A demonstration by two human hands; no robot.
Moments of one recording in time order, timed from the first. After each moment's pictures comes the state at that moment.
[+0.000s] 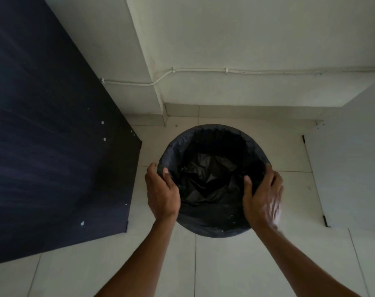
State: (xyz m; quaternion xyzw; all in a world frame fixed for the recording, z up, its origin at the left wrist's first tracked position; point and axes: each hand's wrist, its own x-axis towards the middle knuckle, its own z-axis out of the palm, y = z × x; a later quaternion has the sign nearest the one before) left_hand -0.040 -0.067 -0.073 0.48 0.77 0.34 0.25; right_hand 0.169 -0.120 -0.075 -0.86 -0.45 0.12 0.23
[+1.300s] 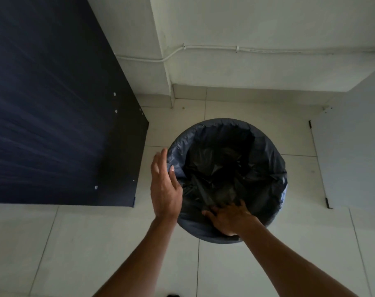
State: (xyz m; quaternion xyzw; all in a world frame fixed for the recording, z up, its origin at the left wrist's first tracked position) left_hand -0.073 -0.135 -0.083 0.61 0.67 0.38 0.19; right_hand 0.099 -0.183 -0.109 -0.62 -0.63 0.36 -0.28
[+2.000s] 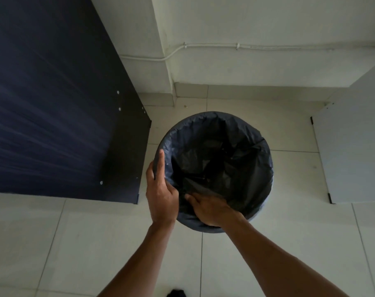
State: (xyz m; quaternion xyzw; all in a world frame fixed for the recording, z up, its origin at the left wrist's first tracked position) left_hand -0.090 -0.159 -0.084 0.61 0.66 0.40 0.17; right_hand 0.046 -0.175 -0.083 -0.65 -0.60 0.46 -0.09
